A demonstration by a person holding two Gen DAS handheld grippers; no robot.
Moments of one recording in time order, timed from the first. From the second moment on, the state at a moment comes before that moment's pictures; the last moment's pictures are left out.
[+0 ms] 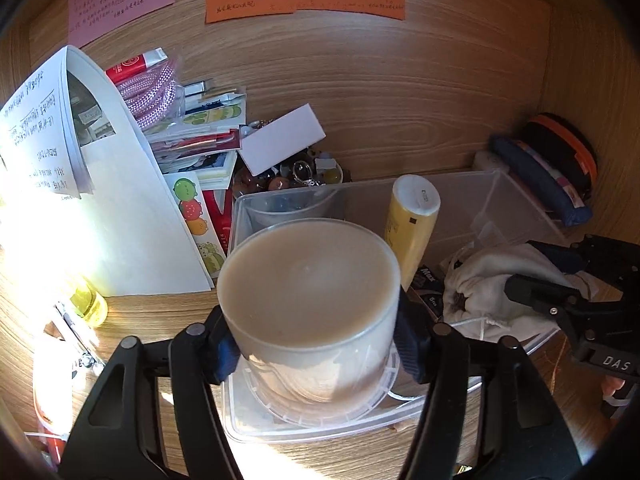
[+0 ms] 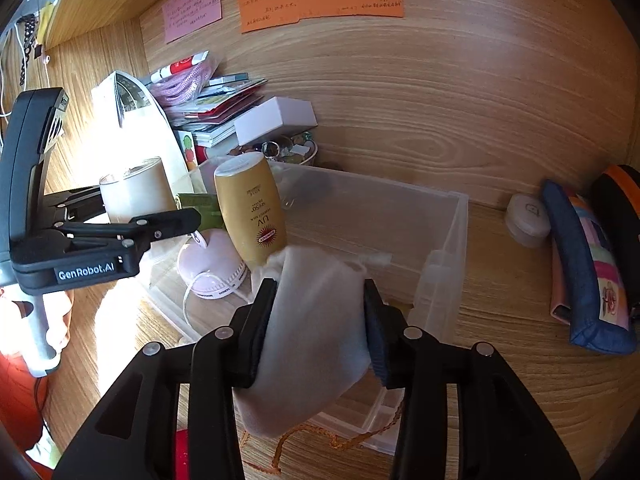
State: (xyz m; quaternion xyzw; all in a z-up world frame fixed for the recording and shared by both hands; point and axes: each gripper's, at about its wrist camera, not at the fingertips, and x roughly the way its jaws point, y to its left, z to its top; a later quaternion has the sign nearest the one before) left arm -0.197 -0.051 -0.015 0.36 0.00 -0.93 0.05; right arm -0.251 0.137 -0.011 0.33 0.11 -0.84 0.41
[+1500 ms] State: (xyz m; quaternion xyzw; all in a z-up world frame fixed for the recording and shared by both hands) left arm -0.125 -0.034 0.034 0.30 -0.03 -0.95 0.08; right arm -0.195 0.168 0.037 0.27 0.09 -0.87 0.40
